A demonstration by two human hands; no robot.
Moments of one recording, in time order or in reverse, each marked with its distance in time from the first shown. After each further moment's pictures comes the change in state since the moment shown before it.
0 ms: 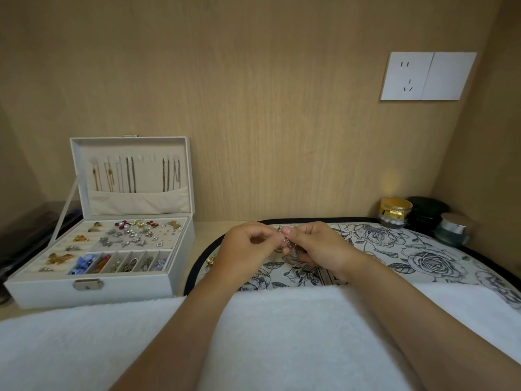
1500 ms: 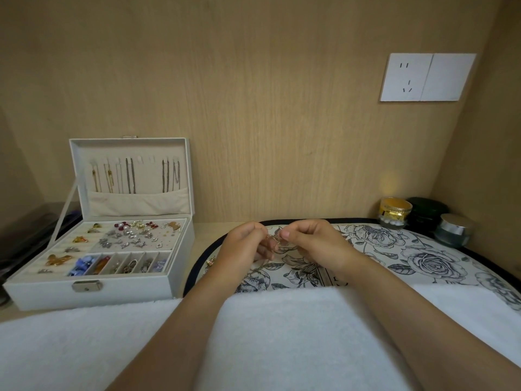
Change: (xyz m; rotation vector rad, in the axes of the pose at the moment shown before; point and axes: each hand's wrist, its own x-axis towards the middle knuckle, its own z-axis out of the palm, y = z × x) left_hand 0.005 -0.001 -0.002 -0.332 -0.022 -0.289; right_hand 0.007 0.007 0.000 0.063 0.064 -0.057
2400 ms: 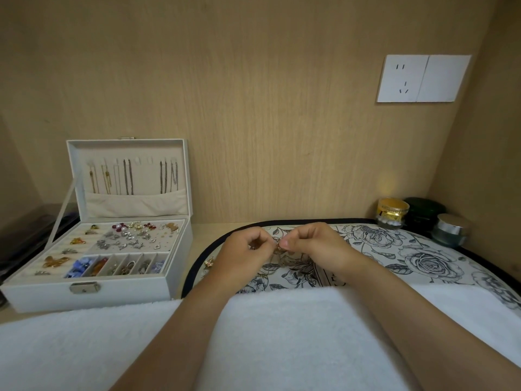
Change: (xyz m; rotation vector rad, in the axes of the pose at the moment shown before) left_hand -0.003 -0.007 -0.001 0.426 0.024 0.190; right_hand 0.000 0.005 -0.006 -0.064 -0.040 -0.010
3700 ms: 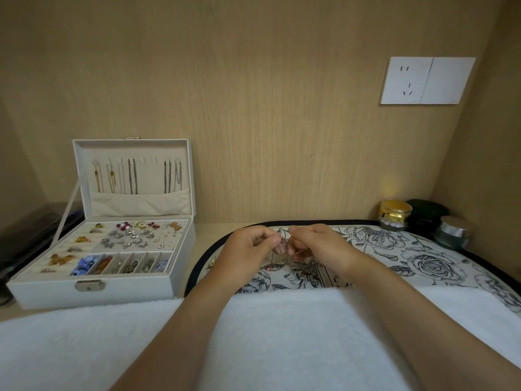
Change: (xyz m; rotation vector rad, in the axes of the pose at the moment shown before) left_hand 0.004 0.001 -0.002 -0.103 -0.052 0.027; right_hand 0.001 -0.005 0.002 0.000 -0.035 0.055
